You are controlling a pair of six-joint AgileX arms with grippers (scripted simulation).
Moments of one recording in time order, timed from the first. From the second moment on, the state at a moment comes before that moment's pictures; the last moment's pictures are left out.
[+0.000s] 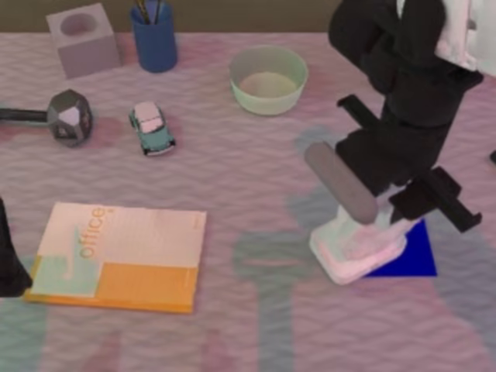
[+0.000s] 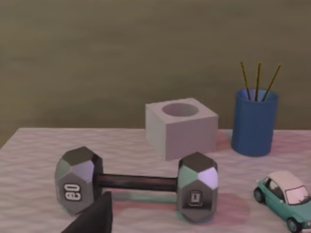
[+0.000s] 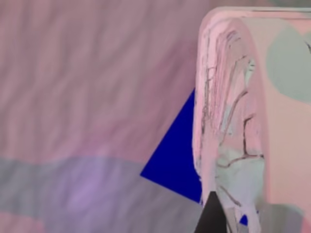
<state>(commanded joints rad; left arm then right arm) 0.00 0.00 0.00 0.00 0.00 0.00 0.58 1.86 1.60 -1.32 0.01 -1.49</state>
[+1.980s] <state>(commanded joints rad) 0.00 0.00 0.00 0.00 0.00 0.00 0.41 1.90 1.62 -1.33 -0.08 -1.17</state>
